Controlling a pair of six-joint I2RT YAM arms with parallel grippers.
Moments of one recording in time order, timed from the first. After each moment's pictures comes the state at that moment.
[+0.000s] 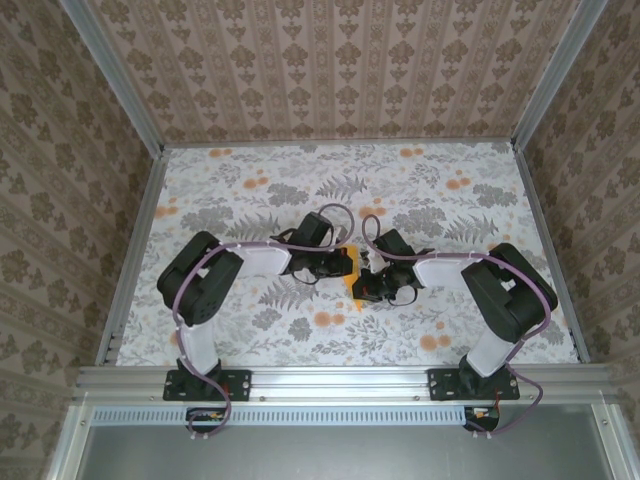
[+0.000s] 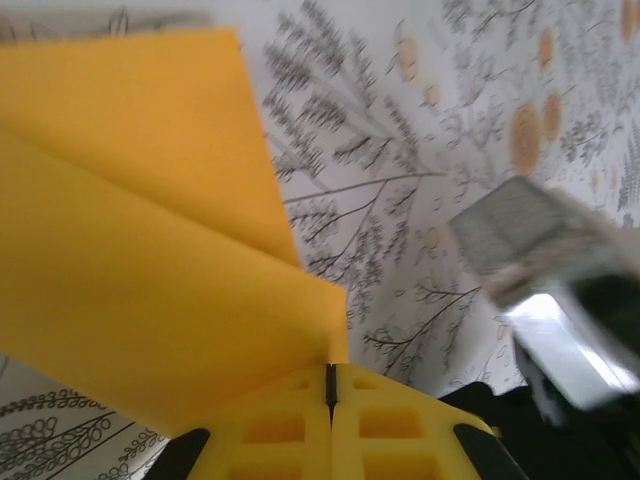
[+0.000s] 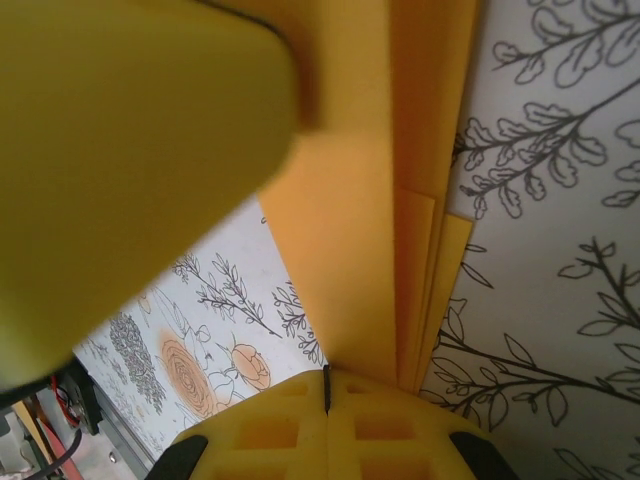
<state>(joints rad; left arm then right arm) -0.77 1.88 0.98 -0.01 0.51 -0.69 0.53 1.68 0.72 -0.17 -0.57 0.63</state>
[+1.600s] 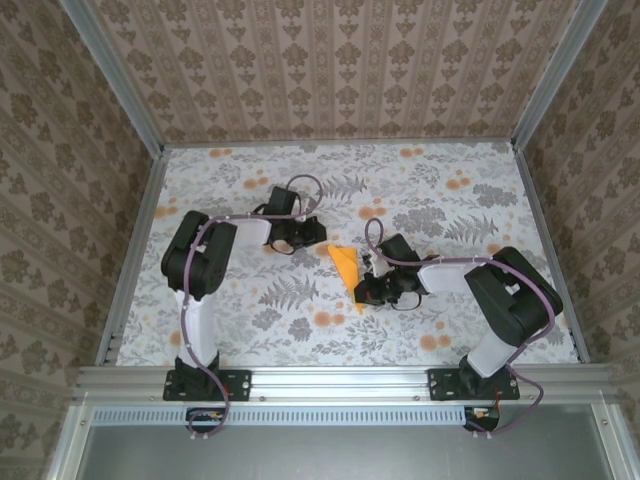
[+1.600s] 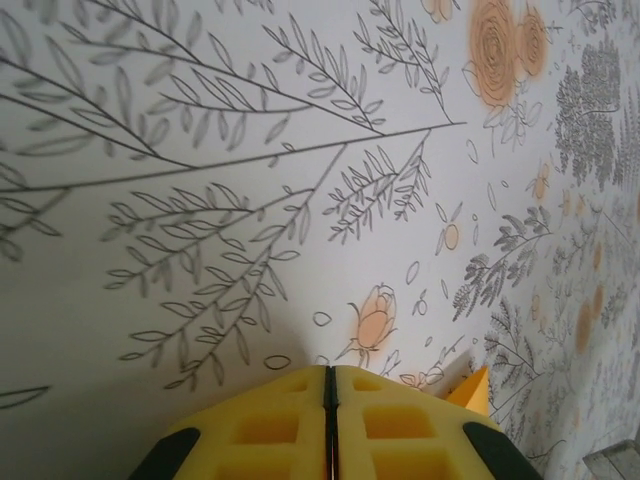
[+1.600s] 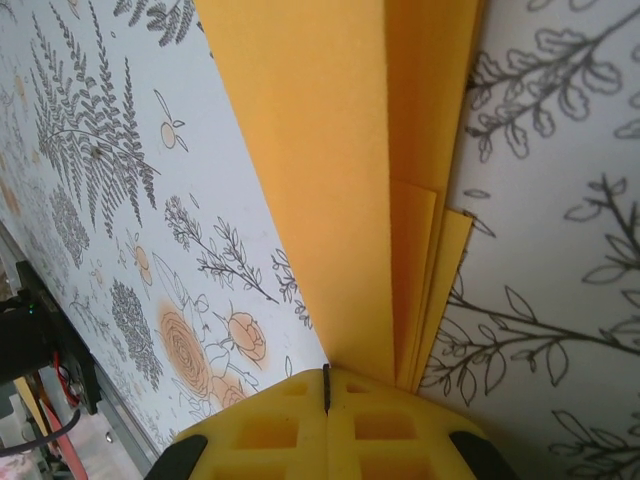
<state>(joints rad) -0.48 2.03 1.15 -0.04 0.58 -0.57 0.53 1.65 0.65 -0.10 -0.61 0.61</state>
